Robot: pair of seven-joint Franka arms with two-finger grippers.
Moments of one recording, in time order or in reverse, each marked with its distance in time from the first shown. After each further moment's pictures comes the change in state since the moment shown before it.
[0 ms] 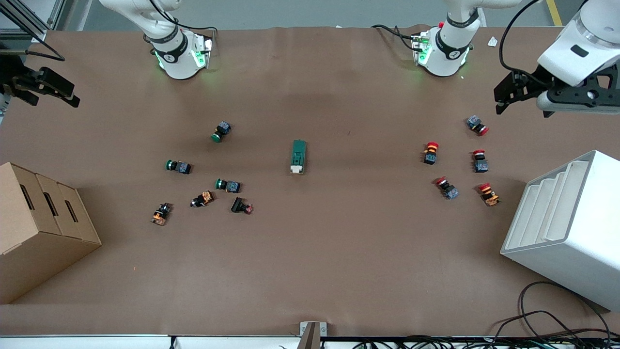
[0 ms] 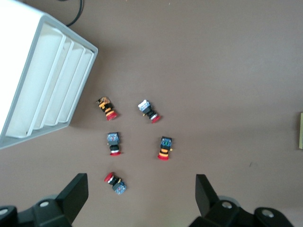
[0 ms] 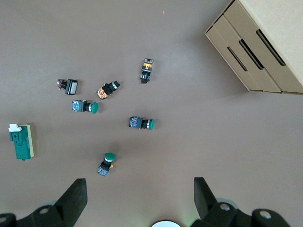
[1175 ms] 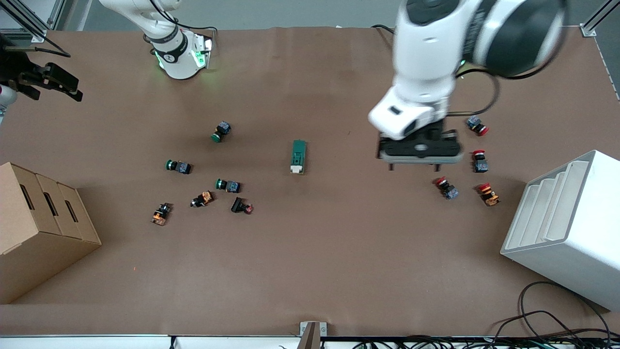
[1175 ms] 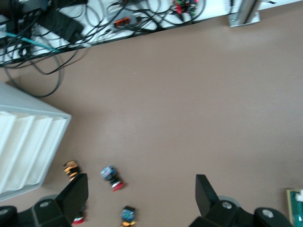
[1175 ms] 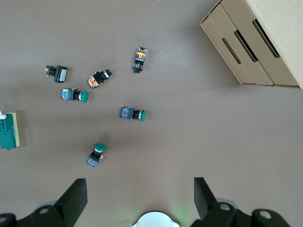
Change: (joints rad) left arm 0.122 0.448 -0.595 0.341 0.447 0.109 -0.454; right arm 0.003 -0.028 0.010 -0.037 -0.041 -0.018 -0.022
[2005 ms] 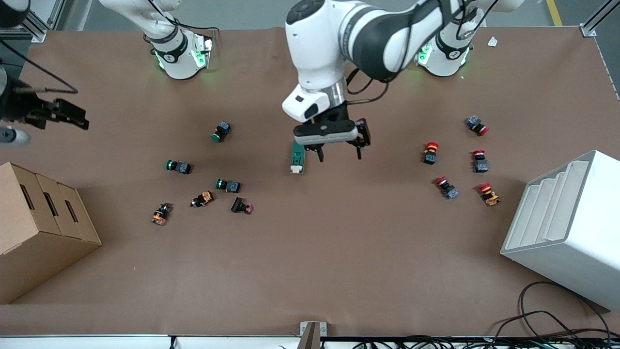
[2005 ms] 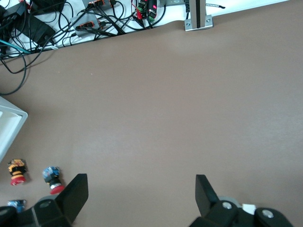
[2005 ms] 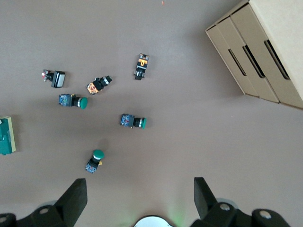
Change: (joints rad) left arm -0.312 0.171 0.002 -0.018 0.263 0.085 -0.418; right arm 0.000 0.167 0.029 0.159 -0.019 -0.048 0.000
